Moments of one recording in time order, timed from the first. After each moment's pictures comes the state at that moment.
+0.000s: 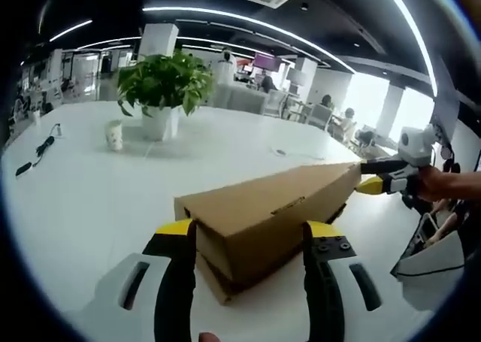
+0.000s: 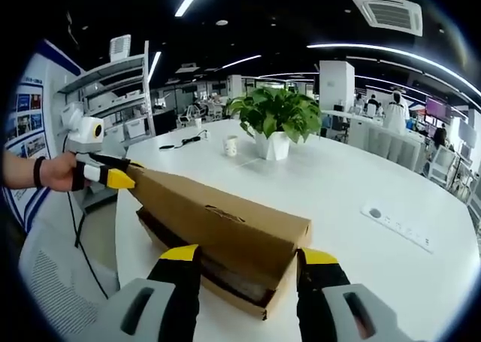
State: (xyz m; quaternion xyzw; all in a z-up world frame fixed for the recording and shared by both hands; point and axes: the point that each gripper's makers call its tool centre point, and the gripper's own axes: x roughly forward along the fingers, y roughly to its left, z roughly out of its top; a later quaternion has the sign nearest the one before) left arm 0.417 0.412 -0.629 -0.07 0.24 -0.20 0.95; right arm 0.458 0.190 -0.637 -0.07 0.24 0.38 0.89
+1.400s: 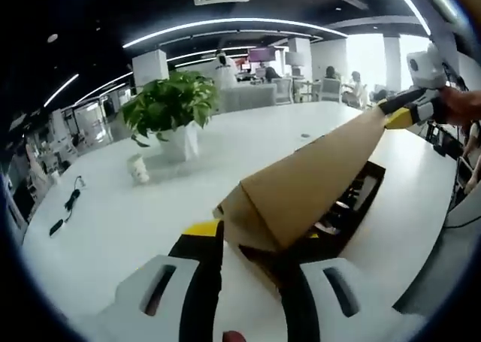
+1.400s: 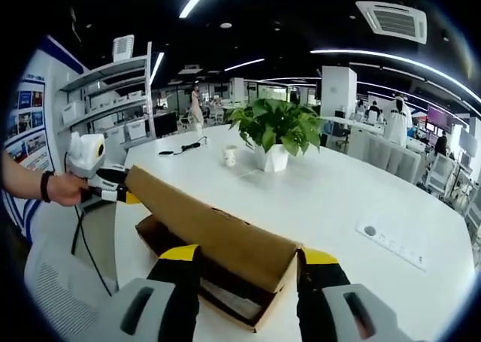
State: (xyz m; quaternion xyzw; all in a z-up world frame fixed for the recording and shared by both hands) left arm 0.438 0.442 -0.637 0.09 0.22 -0.15 0.96; right arm 0.477 0.195 -0.604 -0.08 0.23 0.38 0.89
